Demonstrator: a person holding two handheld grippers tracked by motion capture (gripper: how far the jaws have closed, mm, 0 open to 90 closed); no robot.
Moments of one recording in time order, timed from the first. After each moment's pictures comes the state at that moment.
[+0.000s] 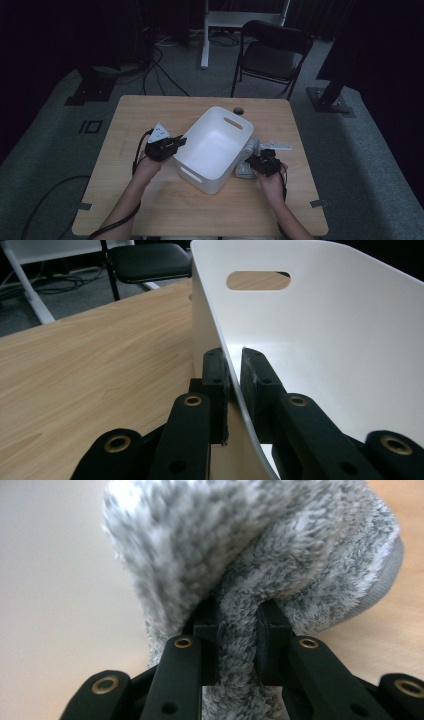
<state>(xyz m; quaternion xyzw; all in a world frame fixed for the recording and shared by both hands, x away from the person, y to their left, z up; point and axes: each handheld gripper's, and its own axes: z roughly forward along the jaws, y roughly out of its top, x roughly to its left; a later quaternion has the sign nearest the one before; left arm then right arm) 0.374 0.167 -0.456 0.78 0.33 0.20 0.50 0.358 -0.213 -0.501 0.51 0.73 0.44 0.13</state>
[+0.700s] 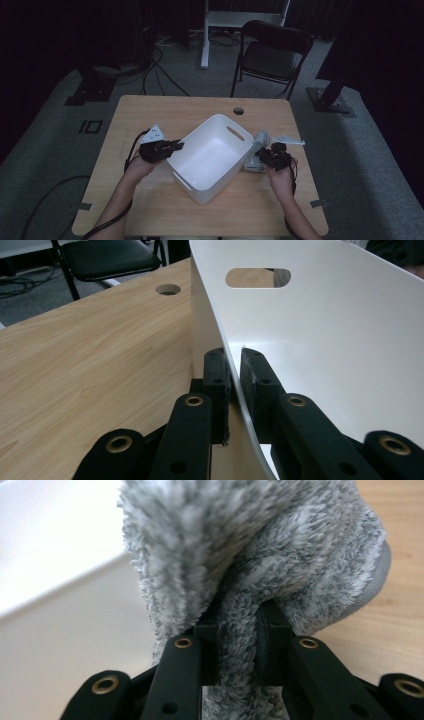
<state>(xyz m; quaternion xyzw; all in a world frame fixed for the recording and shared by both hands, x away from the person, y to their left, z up) 0.374 0.183 -0.455 0.80 0.27 0.15 0.51 0.363 -0.236 -0.481 0.51 0.71 0.45 0.15</state>
